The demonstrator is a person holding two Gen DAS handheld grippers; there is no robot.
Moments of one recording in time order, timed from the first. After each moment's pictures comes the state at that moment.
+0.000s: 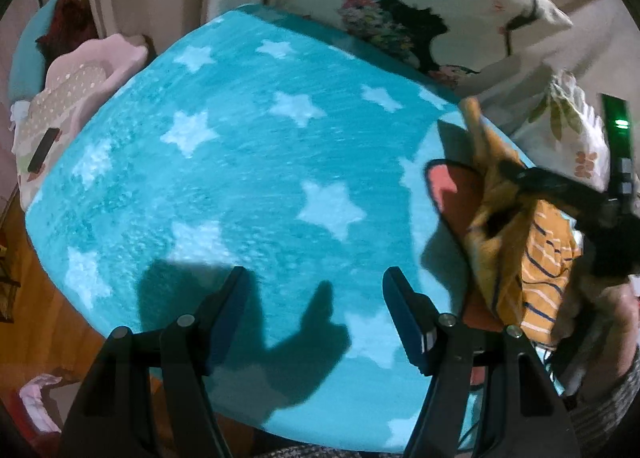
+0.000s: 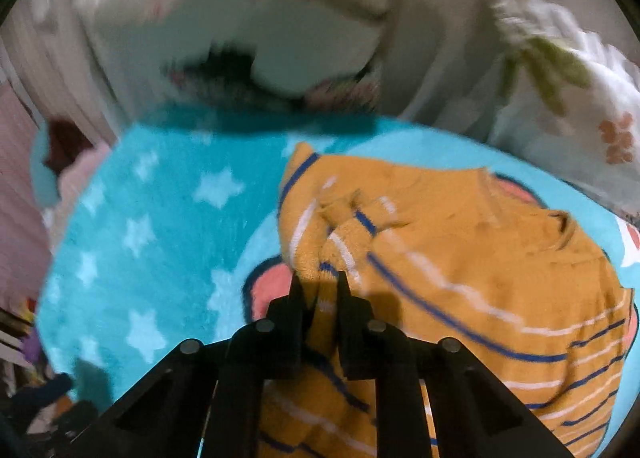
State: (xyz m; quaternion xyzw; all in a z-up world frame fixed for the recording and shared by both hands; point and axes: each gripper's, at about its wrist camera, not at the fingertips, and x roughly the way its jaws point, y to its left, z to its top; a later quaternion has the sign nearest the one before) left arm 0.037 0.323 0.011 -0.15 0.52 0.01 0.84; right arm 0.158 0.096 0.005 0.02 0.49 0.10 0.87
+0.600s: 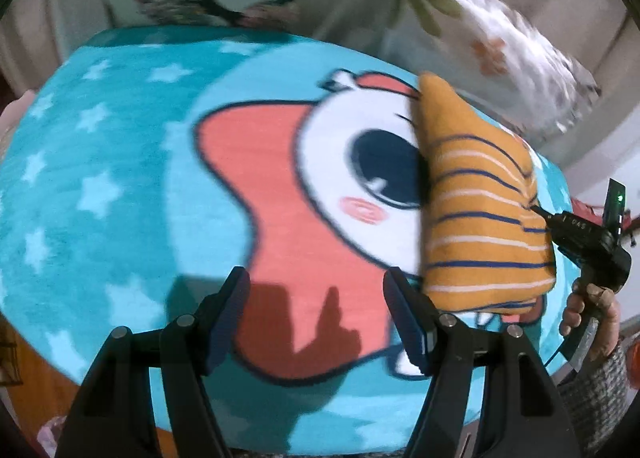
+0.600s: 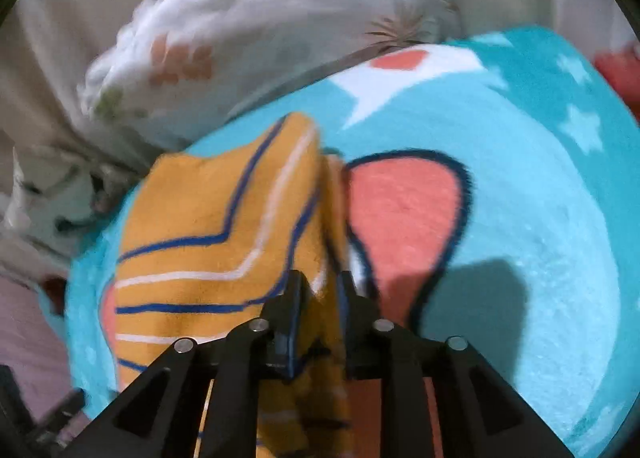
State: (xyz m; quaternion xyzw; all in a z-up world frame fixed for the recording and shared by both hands) left arm 0.035 0.115 0.004 -0.07 0.55 -0.11 0.83; right arm 0.054 -0.280 -0.035 0.28 0.47 -0.03 0.84
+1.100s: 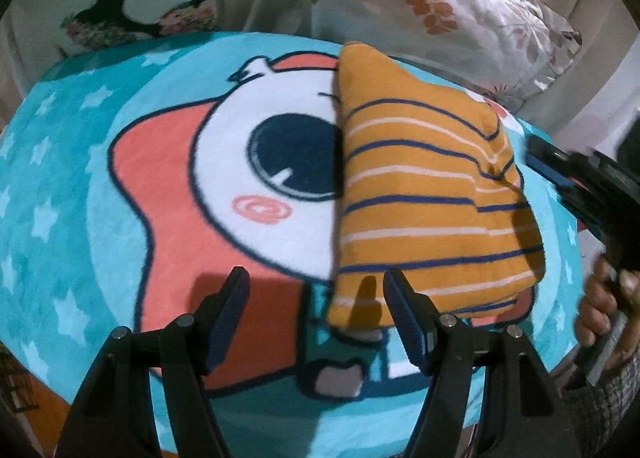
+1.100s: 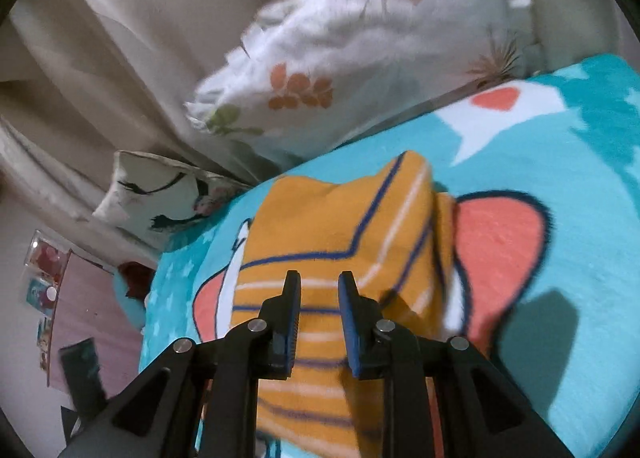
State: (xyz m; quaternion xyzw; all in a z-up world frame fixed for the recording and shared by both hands) left arm 0.040 0.022 -0.001 -0.03 0.55 -0.13 0.82; right arm 0.066 -0.252 0.003 0.31 0.43 0.11 0.84
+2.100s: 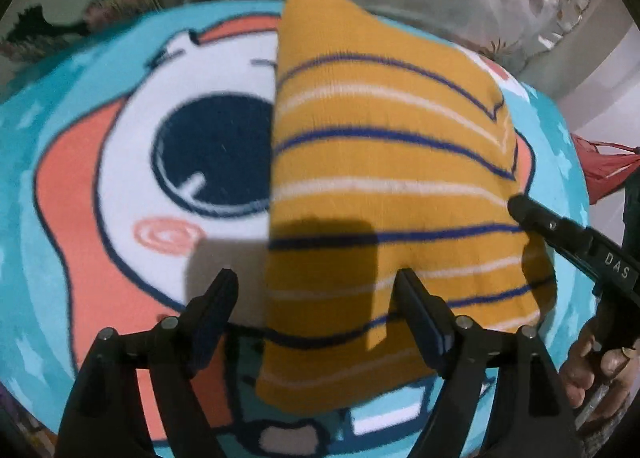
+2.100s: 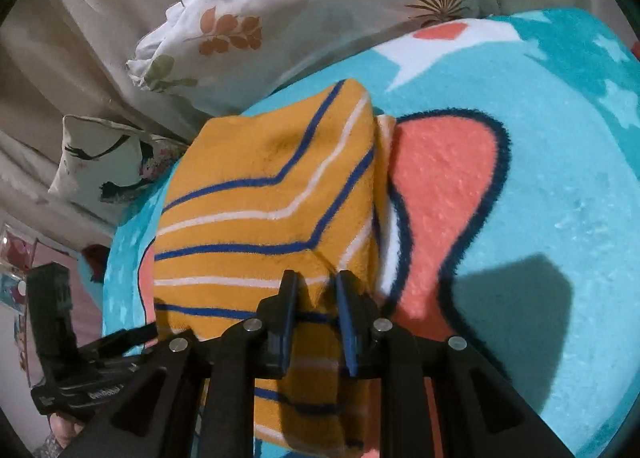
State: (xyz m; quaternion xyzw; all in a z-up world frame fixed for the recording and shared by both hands) left arm 0.075 -0.042 -0.045 0.00 0.59 -0.17 0.79; right arm 0.033 -0.255 -0.049 0.28 0.48 0.06 0.83
